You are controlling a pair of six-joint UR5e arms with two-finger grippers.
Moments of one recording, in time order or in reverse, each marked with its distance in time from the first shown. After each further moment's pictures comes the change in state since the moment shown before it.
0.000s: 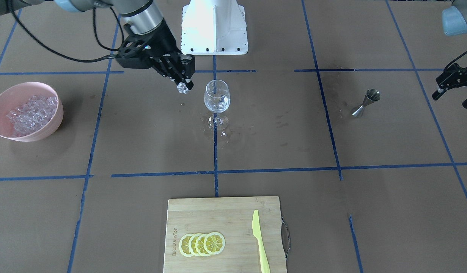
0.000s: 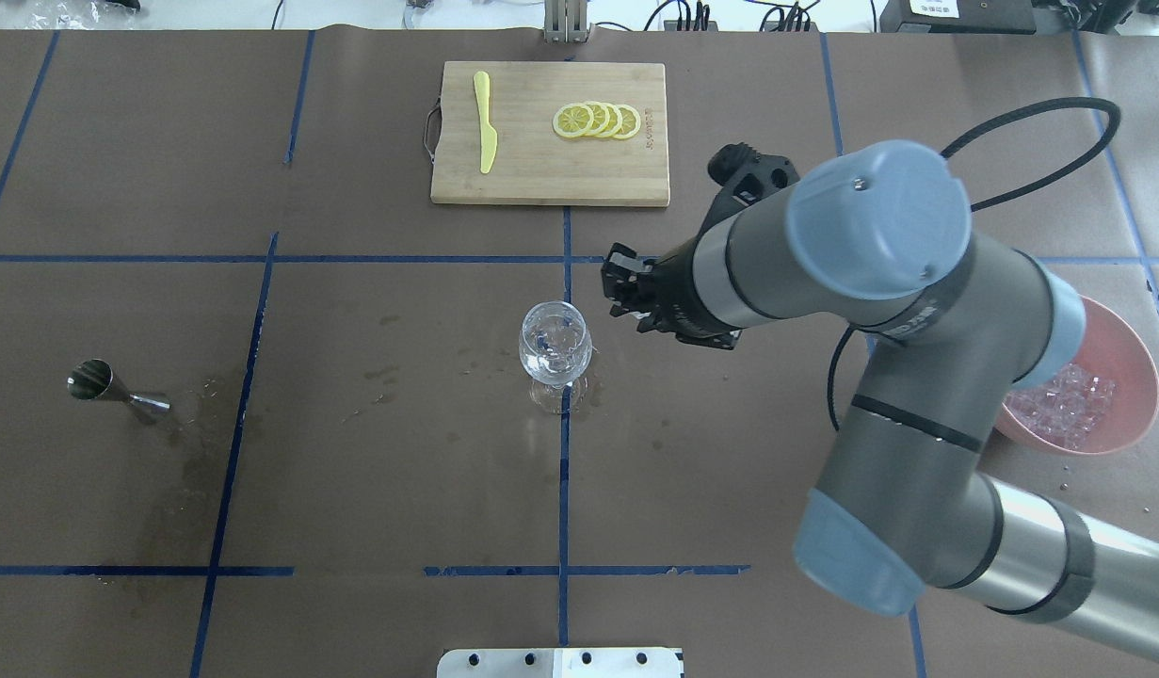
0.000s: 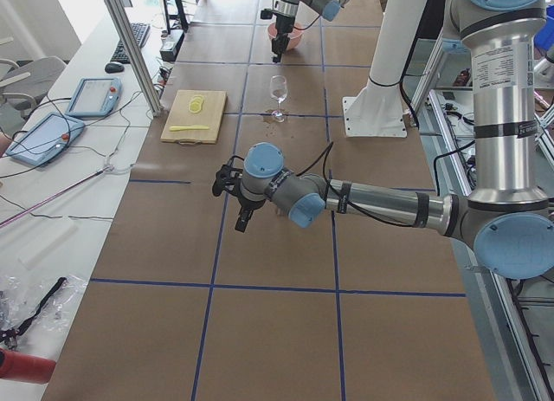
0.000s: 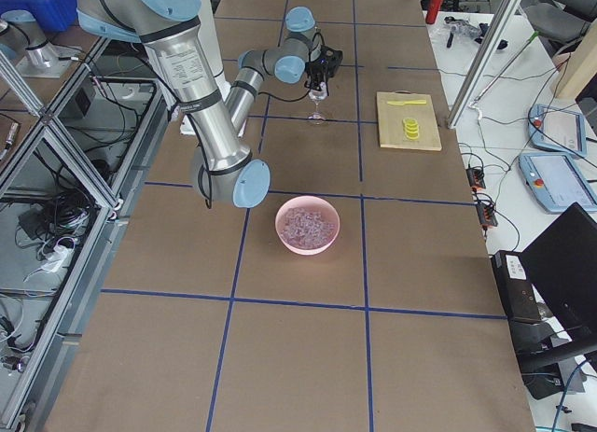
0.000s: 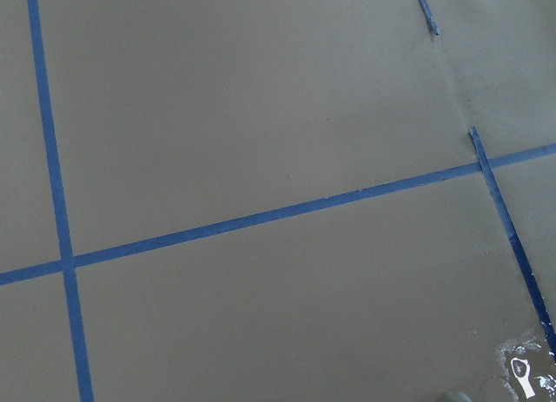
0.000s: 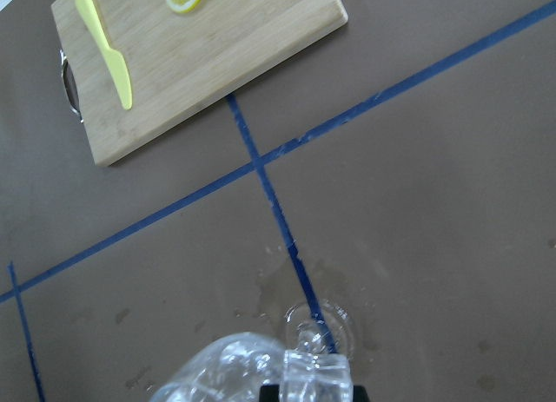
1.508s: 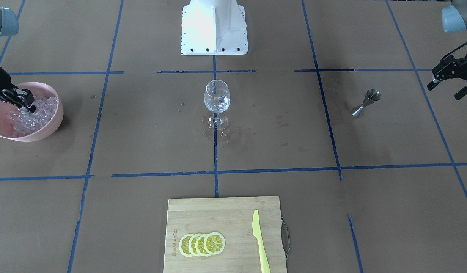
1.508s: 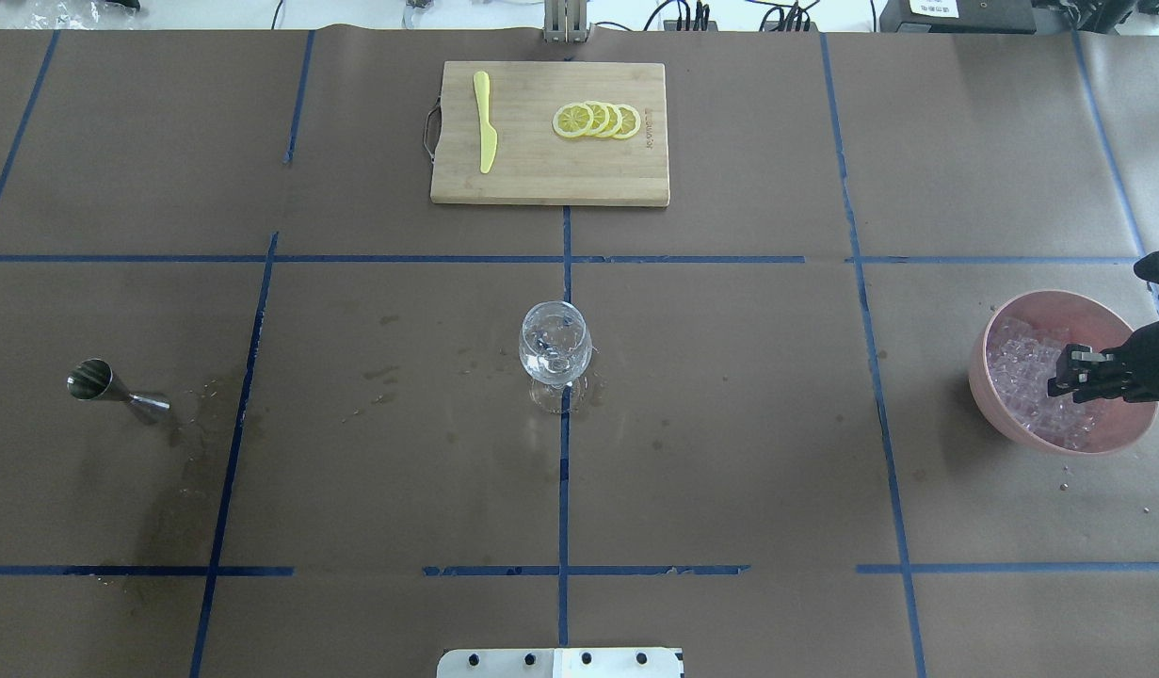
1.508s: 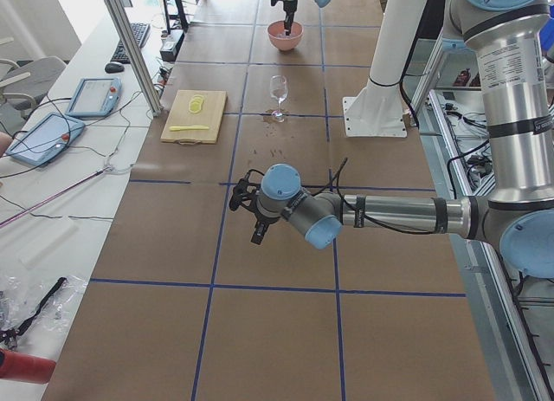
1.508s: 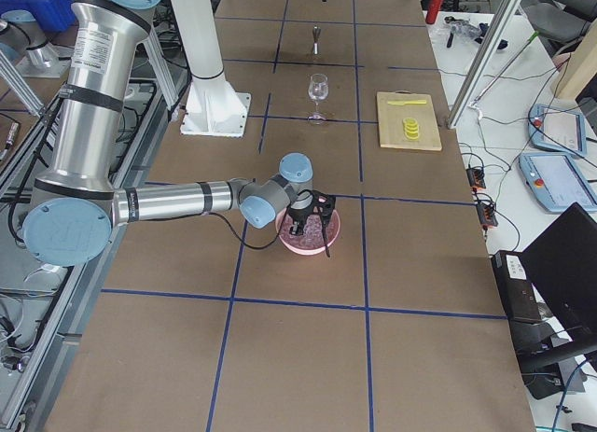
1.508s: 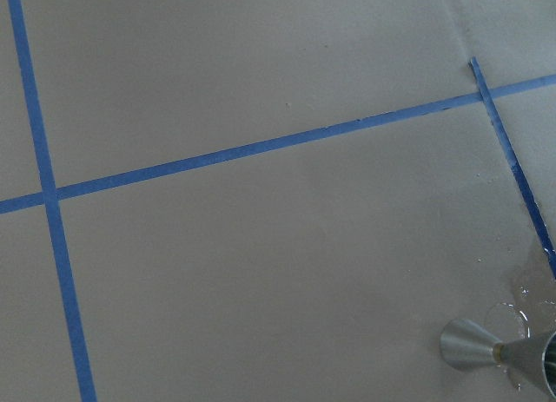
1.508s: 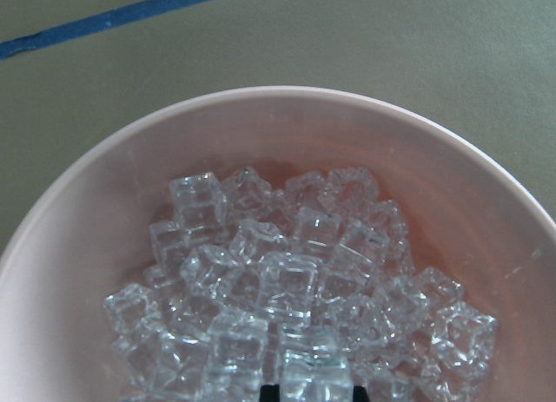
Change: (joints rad) left arm 0.013 0.099 0.025 -0.156 -0.050 0.004; right arm 0.407 -0.840 -0.158 0.518 0.345 -0.641
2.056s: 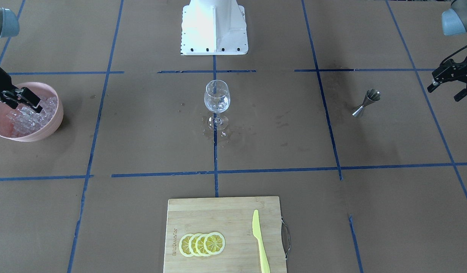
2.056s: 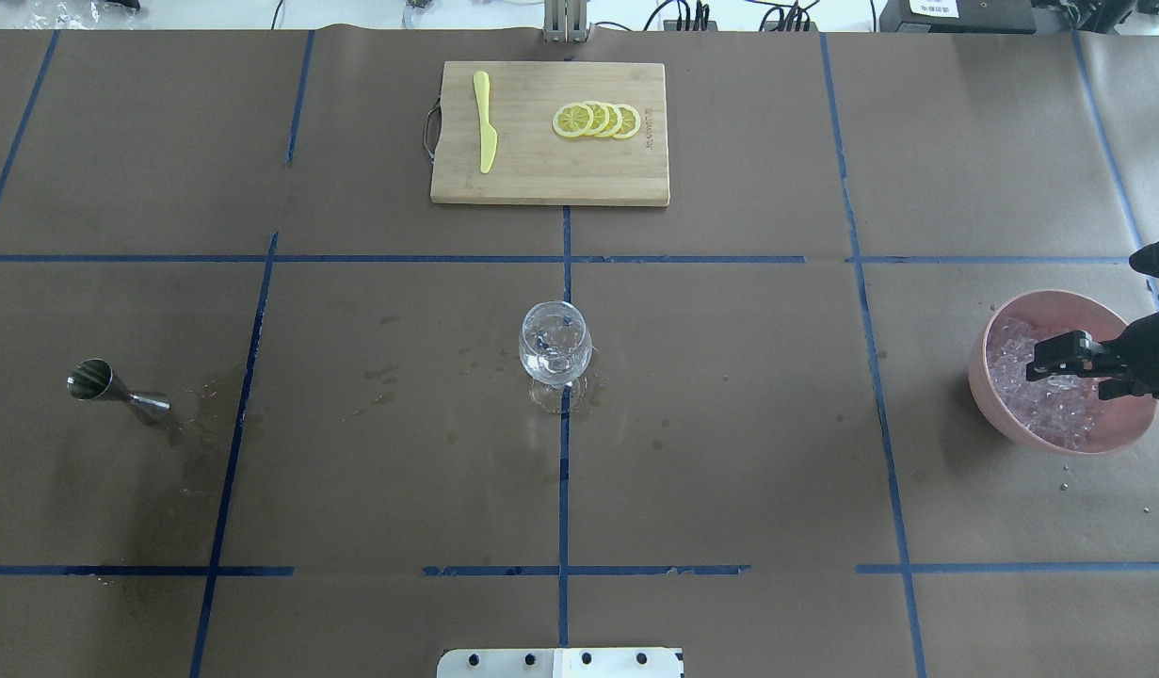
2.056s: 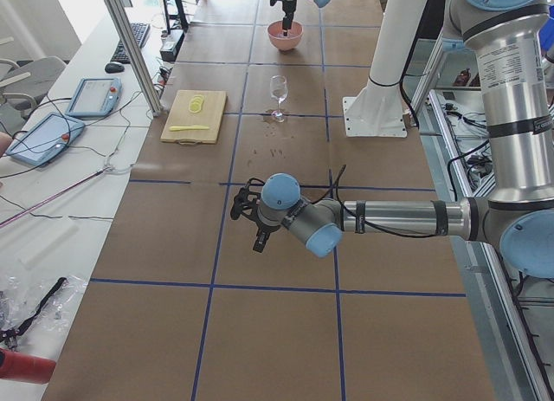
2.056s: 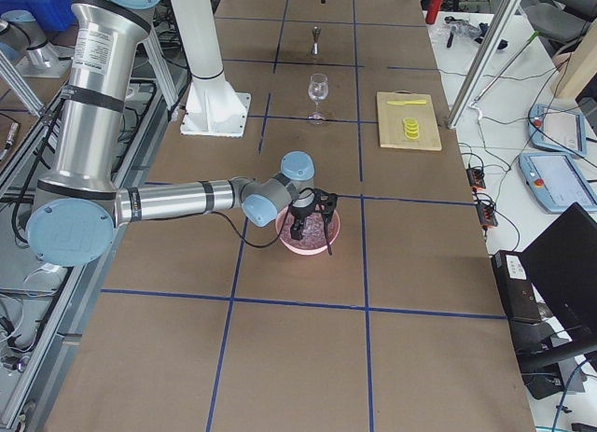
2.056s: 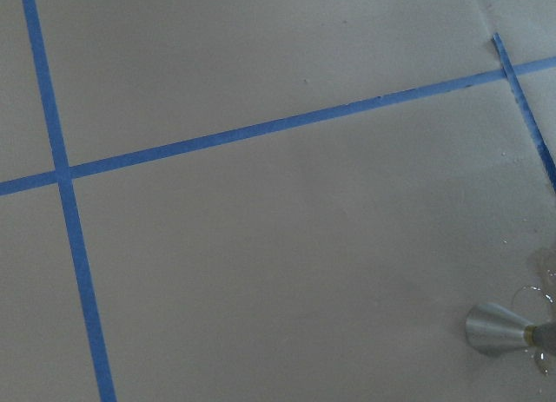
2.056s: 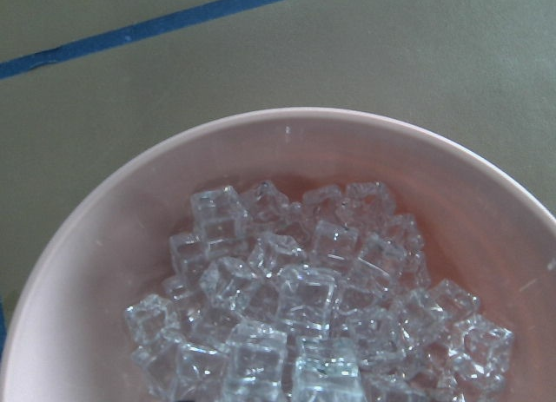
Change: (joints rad) left arm 0.008 -0.005 0.046 -0.010 -0.004 0.002; right arm 0.000 0.003 -0.008 -0.004 0.000 0.002
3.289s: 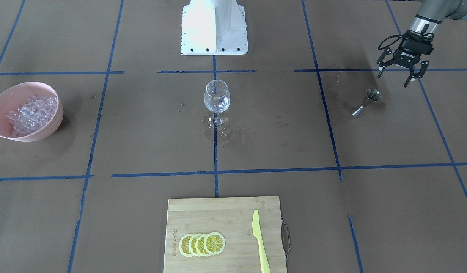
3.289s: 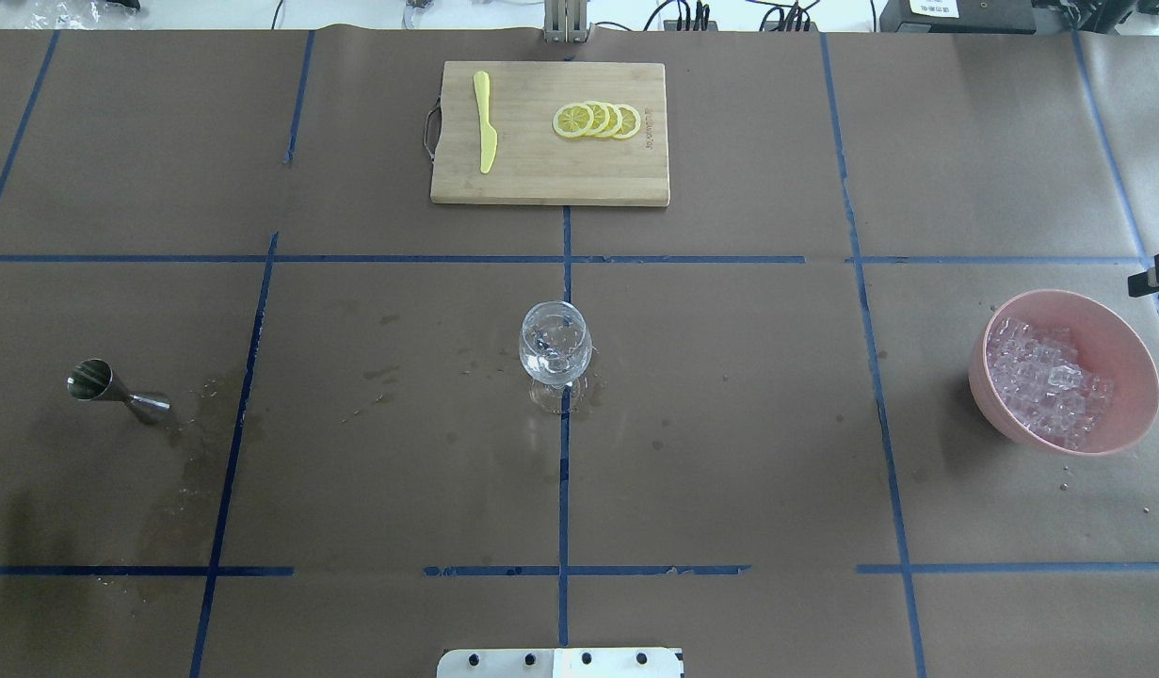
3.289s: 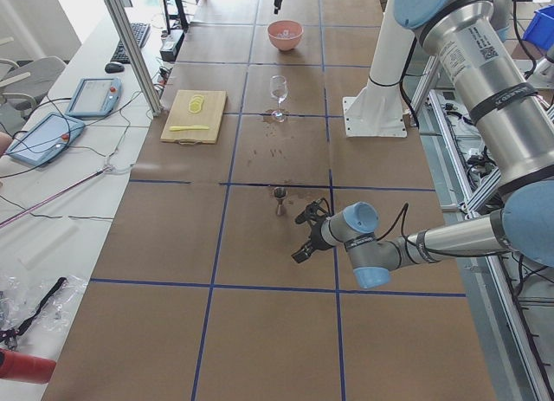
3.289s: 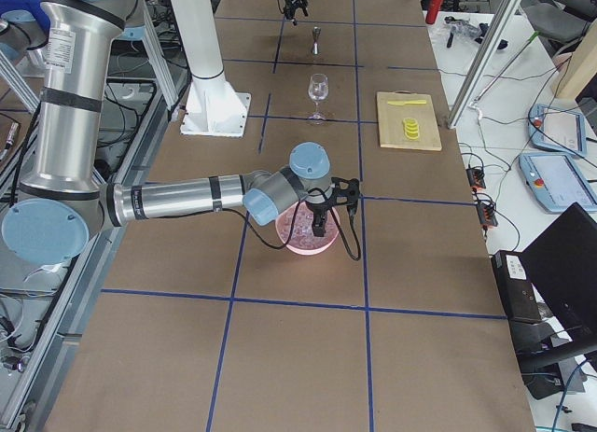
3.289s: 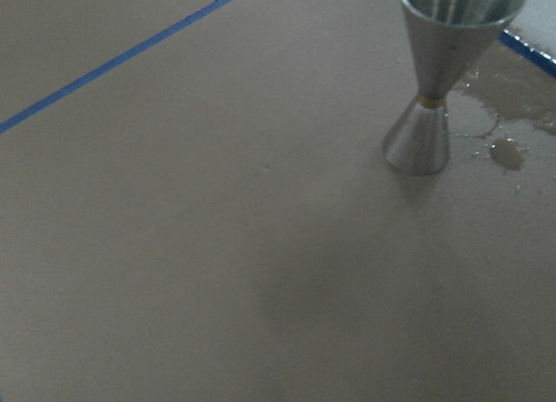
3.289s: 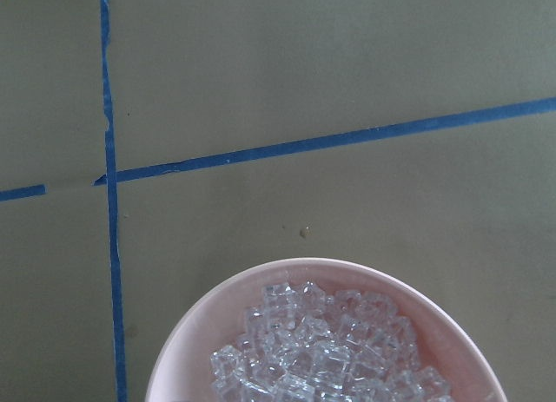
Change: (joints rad) left arm 0.557 0.311 0.094 -0.747 0.659 -0.055; right arm 0.223 0.043 0.043 -0.019 0.145 -0.192
